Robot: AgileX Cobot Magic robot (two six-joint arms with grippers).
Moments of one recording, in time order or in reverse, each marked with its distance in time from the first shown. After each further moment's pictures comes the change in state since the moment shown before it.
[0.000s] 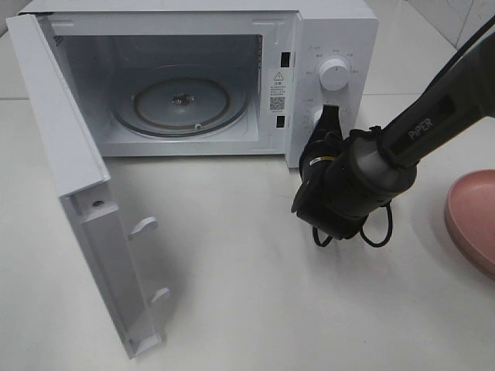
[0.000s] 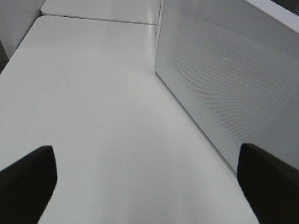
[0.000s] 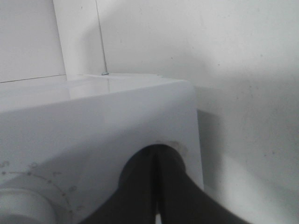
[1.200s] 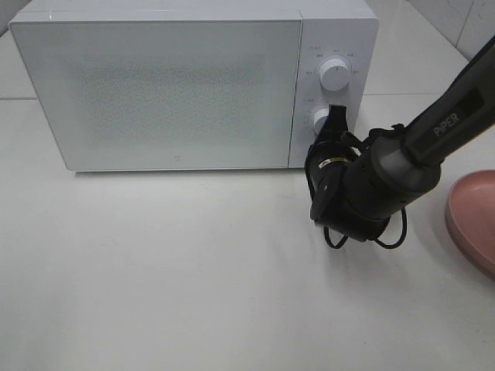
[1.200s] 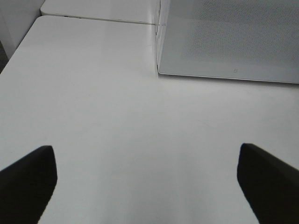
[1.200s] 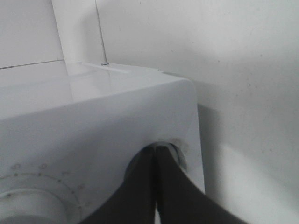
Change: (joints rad) left arm 0.000 0.000 0.000 0.000 0.000 0.000; right arm -0.025 -0.046 0.081 -0.131 0.019 0.106
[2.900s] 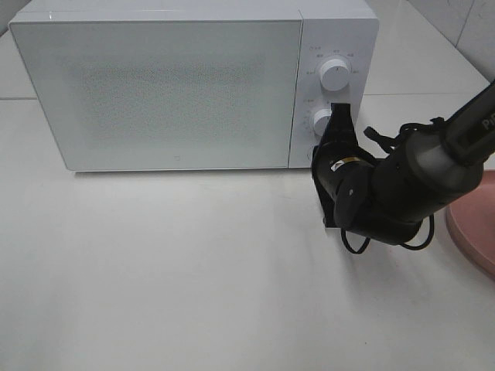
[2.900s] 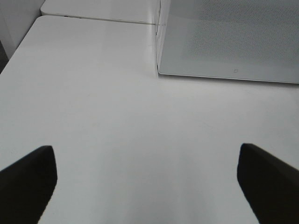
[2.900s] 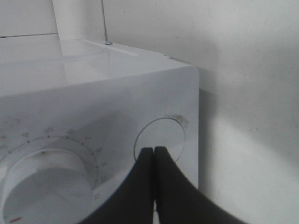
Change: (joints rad) left arm 0.000 0.000 0.000 0.000 0.000 0.000; right arm -0.001 -0.100 0.120 -0.125 0.053 0.016
